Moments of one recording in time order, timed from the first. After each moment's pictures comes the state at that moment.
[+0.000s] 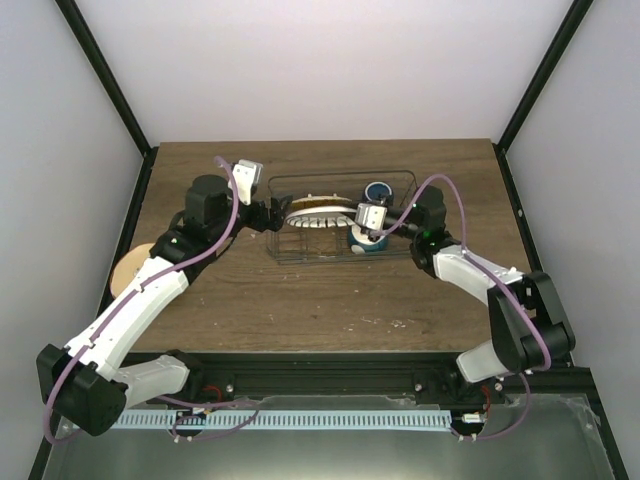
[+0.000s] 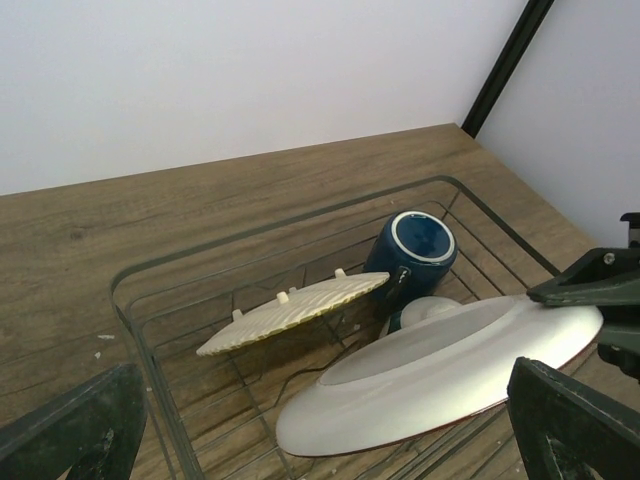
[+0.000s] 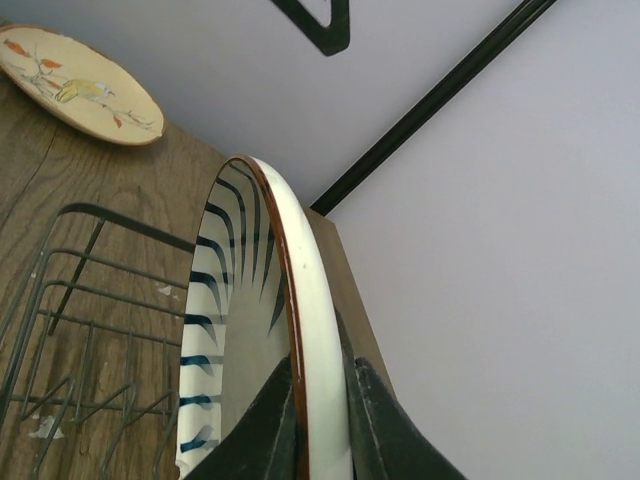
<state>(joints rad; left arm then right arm) -0.48 1.14 1.05 -0.26 0.12 -0.19 0.36 1.45 0.77 0.62 -0.85 -0.83</state>
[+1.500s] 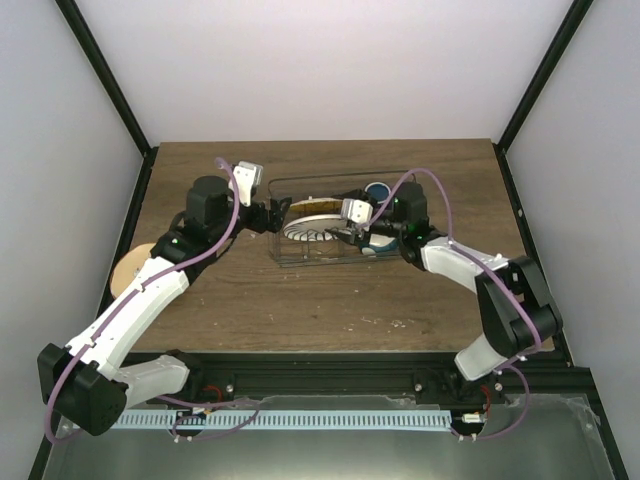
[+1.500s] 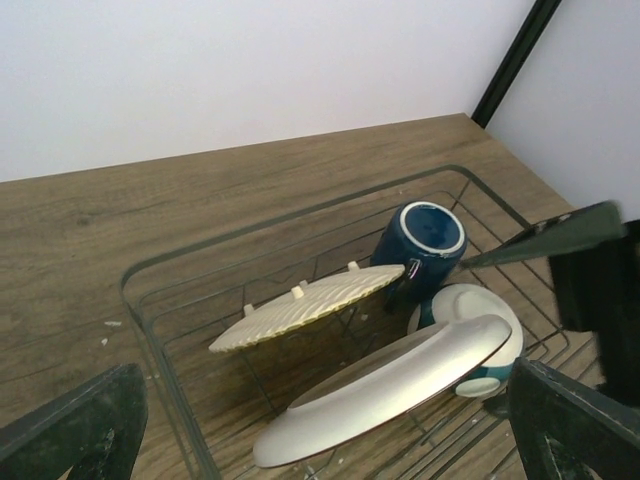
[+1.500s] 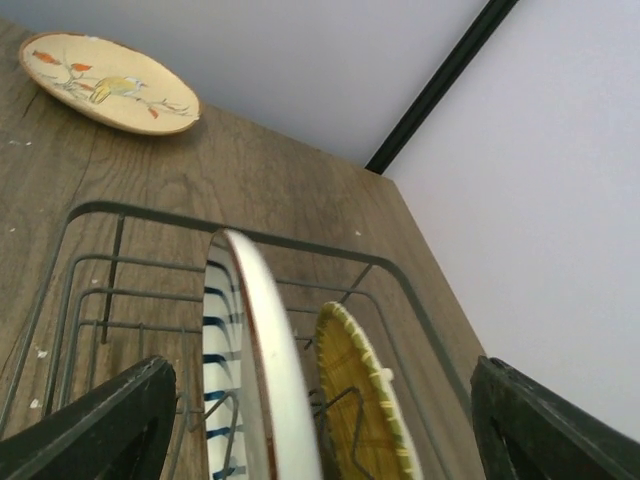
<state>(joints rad) -0.47 1.15 1.03 -0.26 0.12 -0.19 0.42 1.57 0.85 0.47 -0.79 -0.76</state>
